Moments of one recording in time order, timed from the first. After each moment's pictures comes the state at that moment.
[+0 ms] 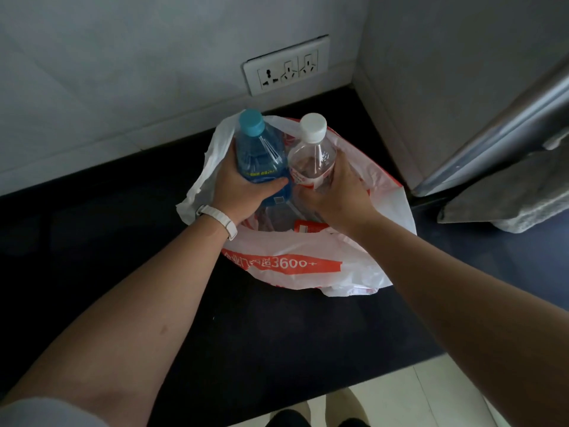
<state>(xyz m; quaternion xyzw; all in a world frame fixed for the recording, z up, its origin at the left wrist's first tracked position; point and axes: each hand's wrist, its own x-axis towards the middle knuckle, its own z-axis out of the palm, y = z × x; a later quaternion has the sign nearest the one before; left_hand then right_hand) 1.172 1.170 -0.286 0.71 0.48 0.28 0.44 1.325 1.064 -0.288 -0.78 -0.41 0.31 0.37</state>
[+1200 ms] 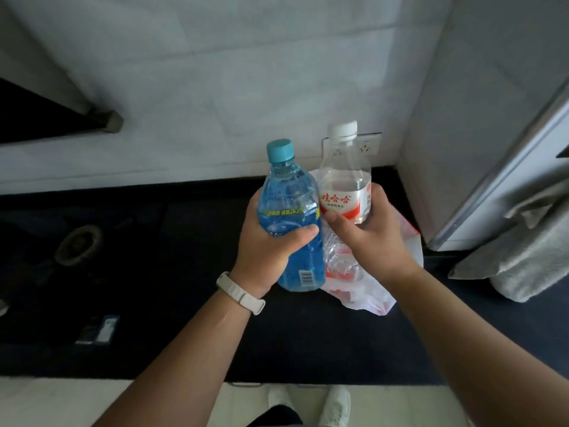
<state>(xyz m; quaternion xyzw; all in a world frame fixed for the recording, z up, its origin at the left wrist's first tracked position) 1.095 1.007 -0.131 0.57 0.38 0.47 0.56 1.265 0.964 -0.130 -0.53 -0.47 0.40 0.58</state>
